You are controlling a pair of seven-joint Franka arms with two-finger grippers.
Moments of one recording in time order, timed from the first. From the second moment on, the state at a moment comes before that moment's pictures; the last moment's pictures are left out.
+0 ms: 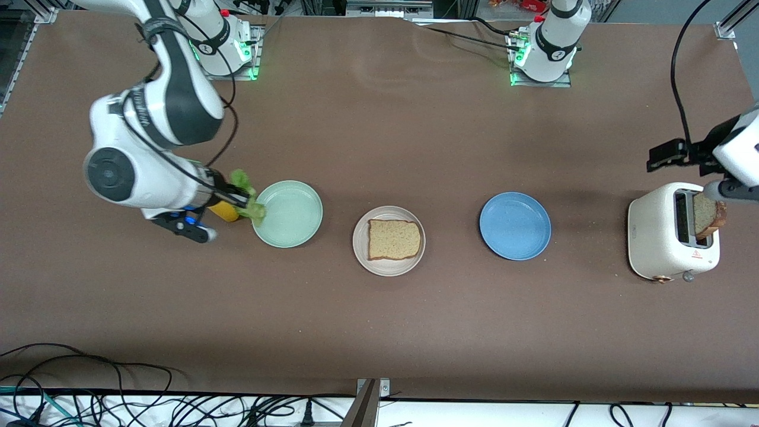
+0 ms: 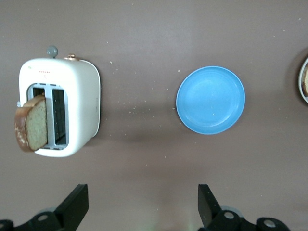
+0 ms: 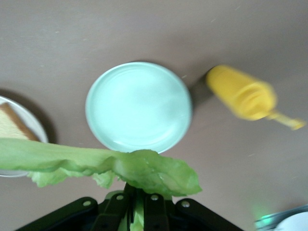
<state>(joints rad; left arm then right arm) -0.17 0.15 0.22 -1.43 -0.02 1.43 0.11 0.35 0.45 0.00 -1.48 0.19 1.71 0.78</state>
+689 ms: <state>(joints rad) -0.12 0.02 0.10 -1.61 0.00 1.43 0.10 0.57 0.68 0.00 -1.40 0.37 2.12 1.27</state>
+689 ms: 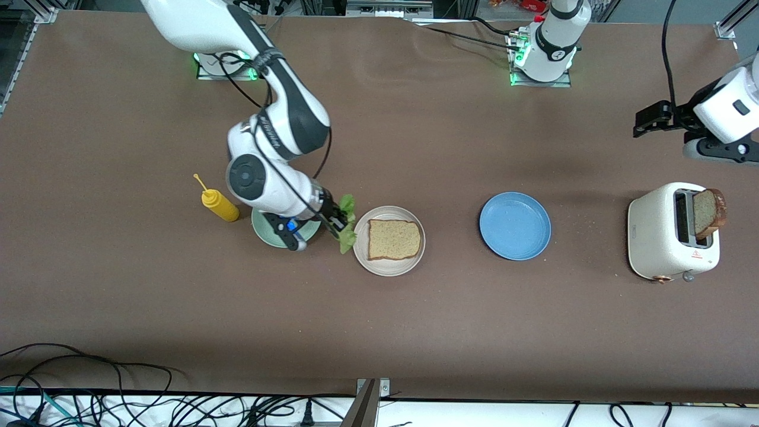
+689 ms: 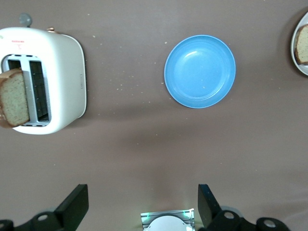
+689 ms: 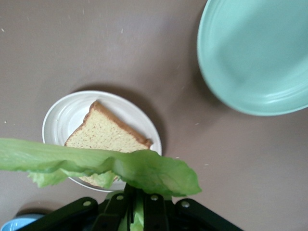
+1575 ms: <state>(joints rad) -0.12 0.01 0.08 -1.62 0.00 1.45 0.10 0.62 0.86 0.01 -1.31 0.63 2.46 1.49</state>
